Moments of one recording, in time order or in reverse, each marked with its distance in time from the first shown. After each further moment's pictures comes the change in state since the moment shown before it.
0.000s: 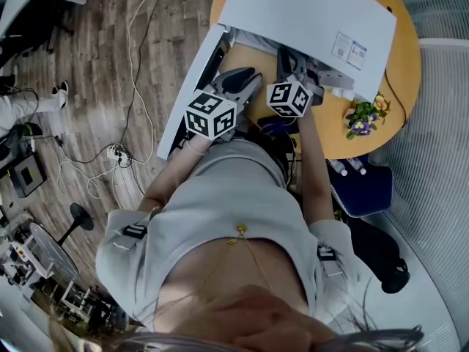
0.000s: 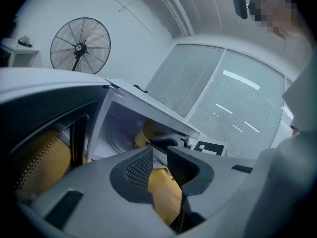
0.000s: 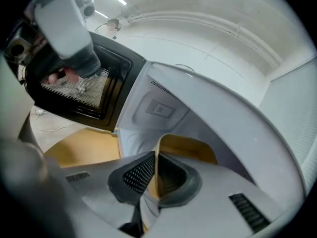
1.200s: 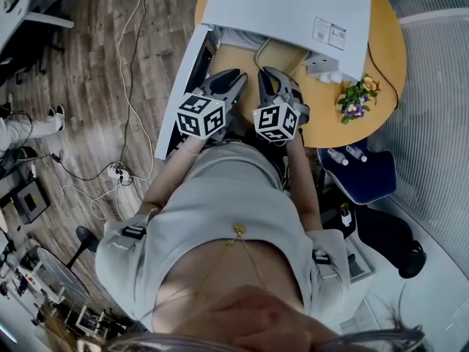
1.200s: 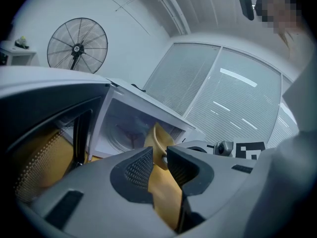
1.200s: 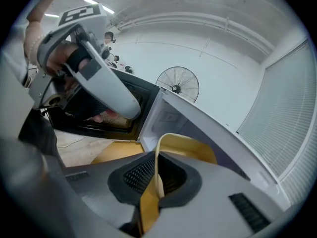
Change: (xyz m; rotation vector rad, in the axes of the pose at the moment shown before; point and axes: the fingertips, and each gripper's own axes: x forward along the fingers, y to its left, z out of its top) left arm -0.013 -0.004 -0.013 0.026 0.014 -0.017; right arm -0.082 0.044 0.017 0.126 -0.009 0.063
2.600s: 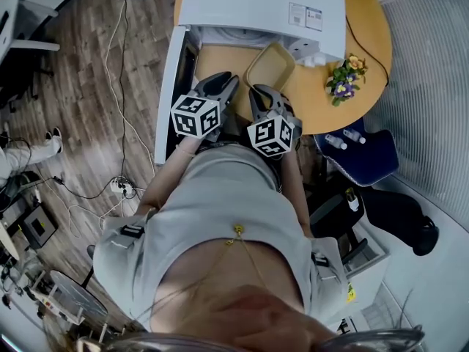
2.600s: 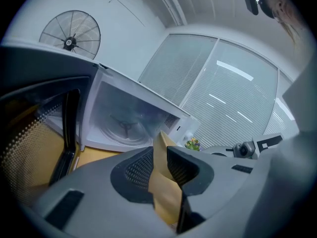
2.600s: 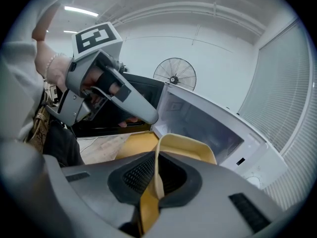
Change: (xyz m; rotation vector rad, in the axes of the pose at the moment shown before) left arm 0.011 -0.014 -0.031 0.038 0.093 -0.039; right arm -0.055 0.039 -0.031 0.147 0.090 0.065
